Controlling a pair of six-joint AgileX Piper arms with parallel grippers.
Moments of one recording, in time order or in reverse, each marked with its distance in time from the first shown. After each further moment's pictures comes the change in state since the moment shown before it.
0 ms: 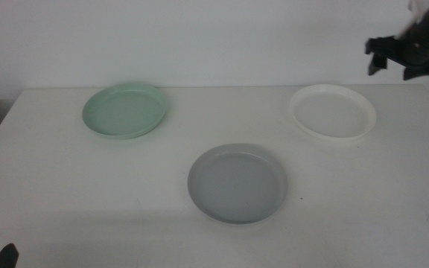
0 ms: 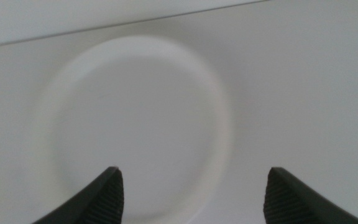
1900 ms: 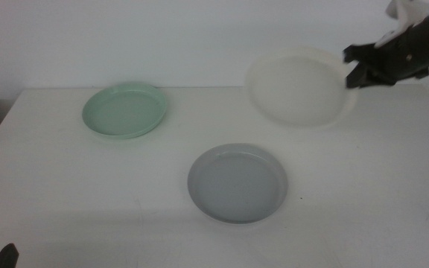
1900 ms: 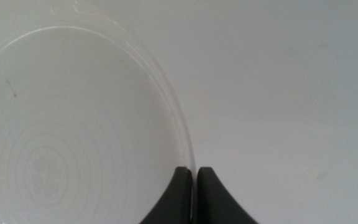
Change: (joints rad) left arm 0.000 0.000 0.000 0.000 0.000 0.000; right arm 0.057 -0.240 0.324 0.424 -0.057 -0.357
